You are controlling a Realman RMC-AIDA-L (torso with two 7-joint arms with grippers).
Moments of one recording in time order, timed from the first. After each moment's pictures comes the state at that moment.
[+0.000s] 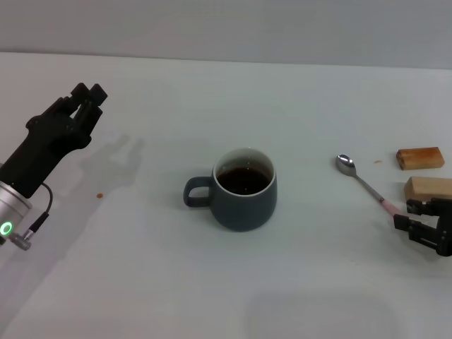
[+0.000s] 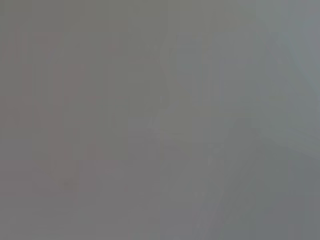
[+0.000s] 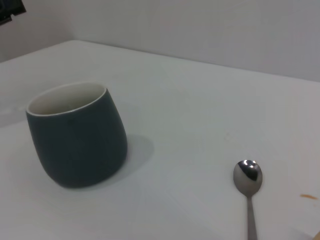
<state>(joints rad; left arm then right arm) -0.43 -2.02 -1.02 -0.08 2.83 1.40 -0.80 0.34 2.07 -0.51 -0.67 -2.16 -1.39 1.25</state>
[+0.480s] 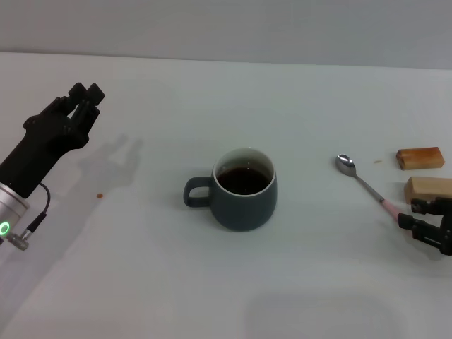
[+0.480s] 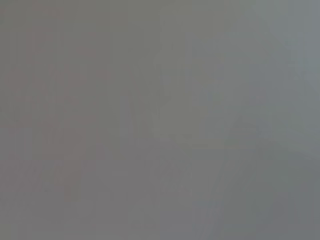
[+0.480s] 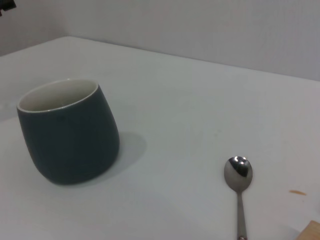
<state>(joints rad) -0.43 -2.02 -1.02 -0.08 2.83 1.40 -0.80 0.34 2.07 -0.51 -0.69 -2.16 -1.38 1.25</state>
